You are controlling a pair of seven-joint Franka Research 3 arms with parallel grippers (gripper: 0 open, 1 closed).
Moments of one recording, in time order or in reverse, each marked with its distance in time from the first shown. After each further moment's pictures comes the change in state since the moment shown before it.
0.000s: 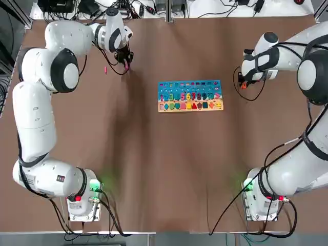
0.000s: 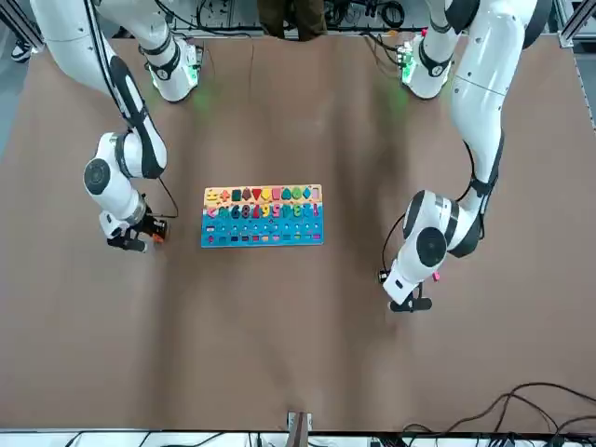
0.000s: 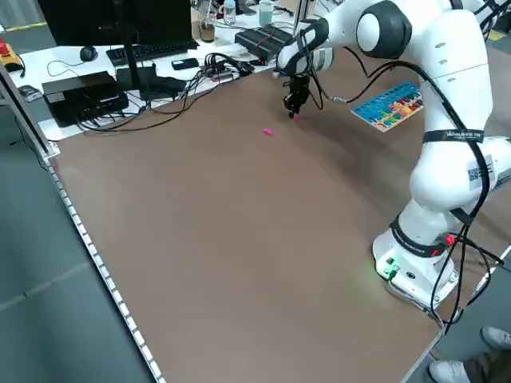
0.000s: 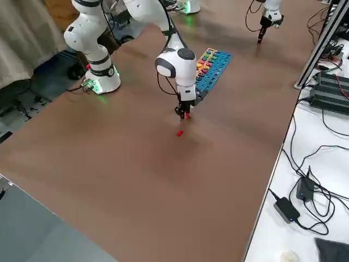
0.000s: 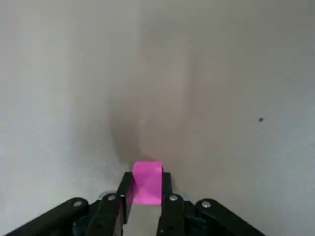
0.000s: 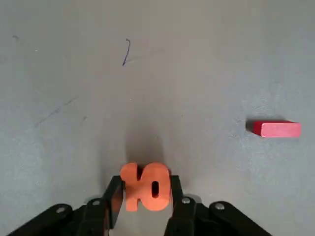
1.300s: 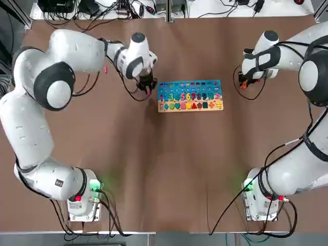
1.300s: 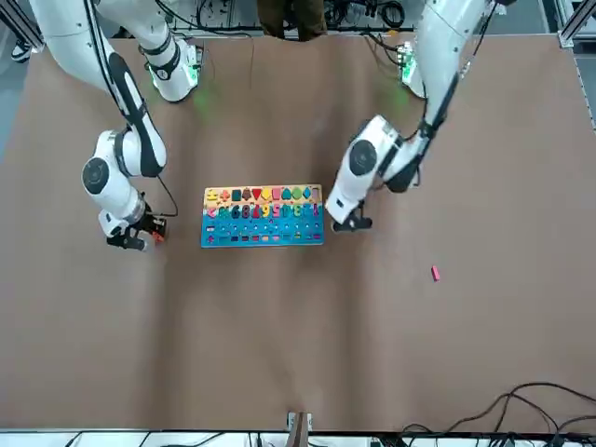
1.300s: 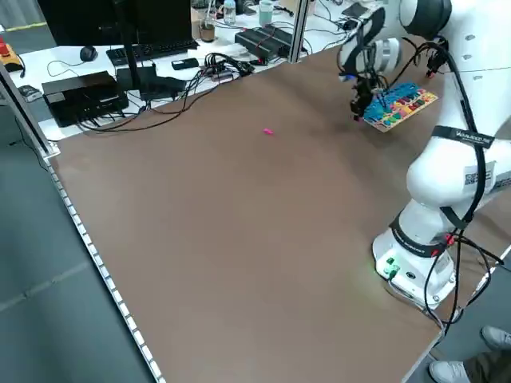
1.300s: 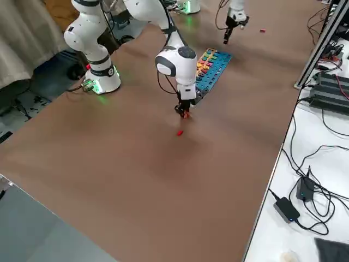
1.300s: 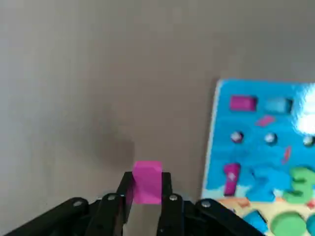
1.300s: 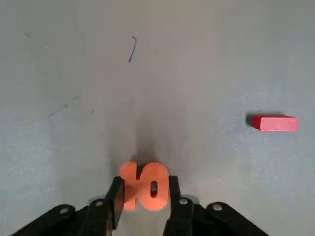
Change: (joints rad) left arm -0.173 -0.229 -0.213 -0.363 0.000 0.077 -0.428; right arm 0.013 -0.041 0.002 0.001 0.000 -0.067 0.000
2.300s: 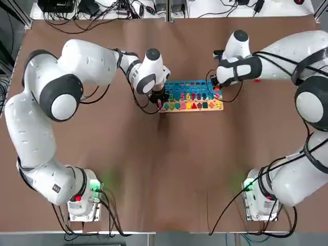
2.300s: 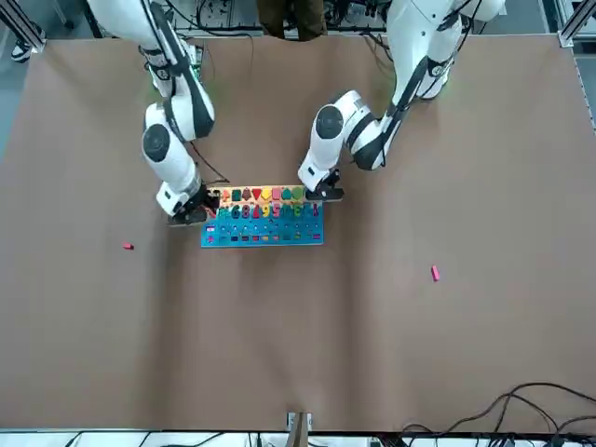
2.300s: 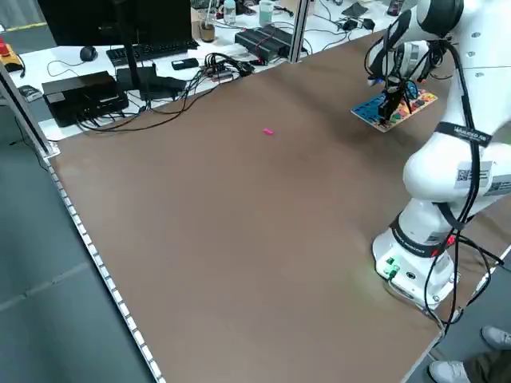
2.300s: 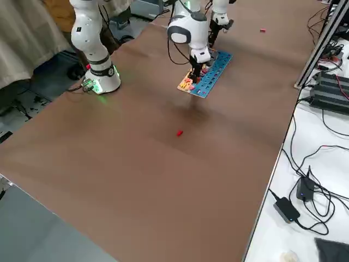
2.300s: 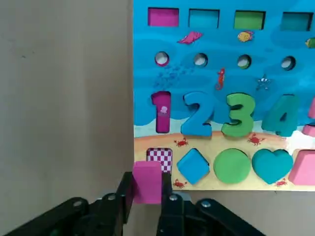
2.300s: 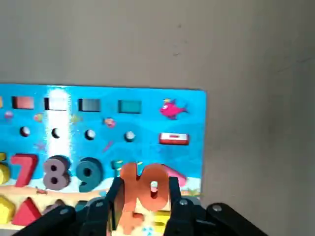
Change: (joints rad) left arm -0.138 0.011 0.000 -0.007 0.000 0.047 -0.098; right arm 0.394 -0.085 0.005 -0.012 0.118 -0.042 0.114
